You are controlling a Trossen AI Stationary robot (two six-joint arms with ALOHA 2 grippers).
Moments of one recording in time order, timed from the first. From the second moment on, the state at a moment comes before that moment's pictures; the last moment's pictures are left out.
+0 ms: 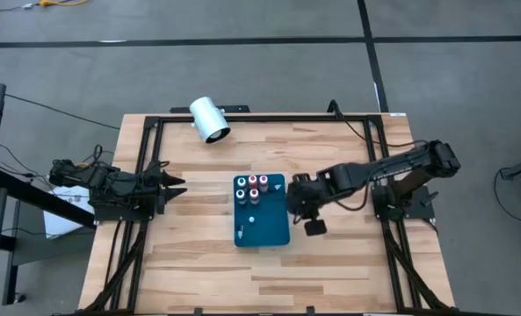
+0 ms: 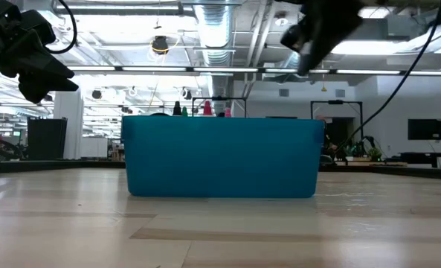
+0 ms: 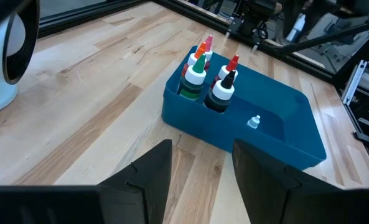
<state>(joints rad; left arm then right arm) -0.31 0.01 0.28 -0.64 -0.48 -0.54 0.20 1.56 1.27 -0.87 -0.02 -0.06</state>
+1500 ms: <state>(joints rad) -0.31 0.01 0.28 -0.65 -0.49 -0.53 0.13 1.75 1.61 -0.99 0.03 0.05</state>
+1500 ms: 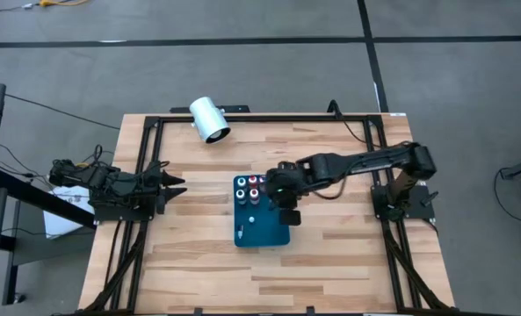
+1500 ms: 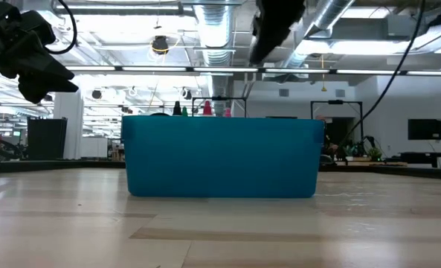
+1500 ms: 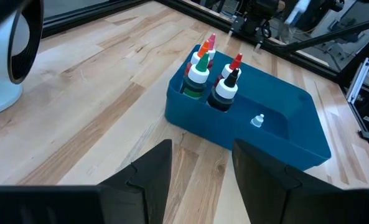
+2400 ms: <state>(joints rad) -0.31 0.01 0.28 -0.66 -0.49 -0.54 0.08 2.06 1.81 -0.99 -0.15 0.01</state>
